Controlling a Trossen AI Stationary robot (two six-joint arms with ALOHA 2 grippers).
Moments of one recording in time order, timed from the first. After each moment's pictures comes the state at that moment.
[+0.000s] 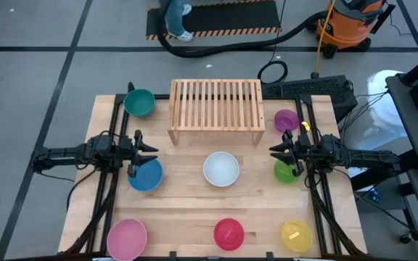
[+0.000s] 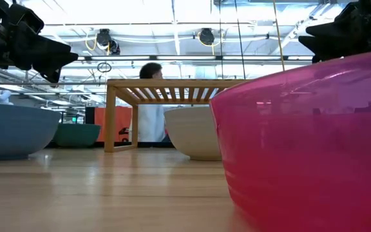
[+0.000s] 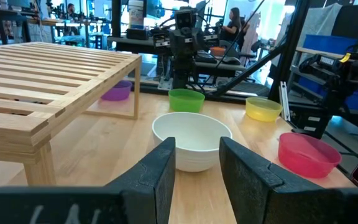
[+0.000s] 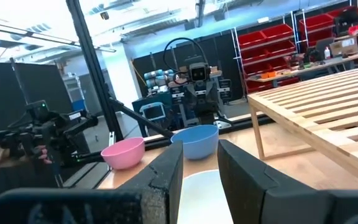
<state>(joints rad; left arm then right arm) 0.04 0.02 0.05 -0.06 0.08 -0.11 -0.07 0.04 0.02 0.19 -0.12 0.29</state>
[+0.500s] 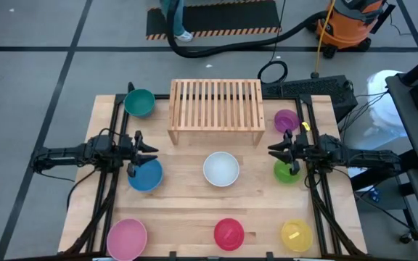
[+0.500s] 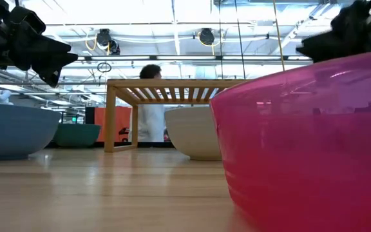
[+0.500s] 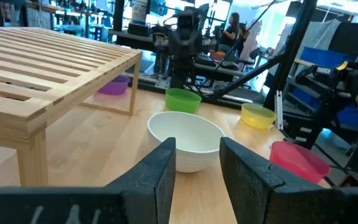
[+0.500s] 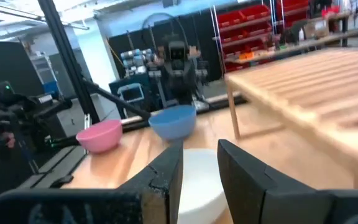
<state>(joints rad) 0.04 0.02 0.05 -0.06 0.08 -0.20 -0.07 0.04 0.07 0.02 -0.05 0.26</state>
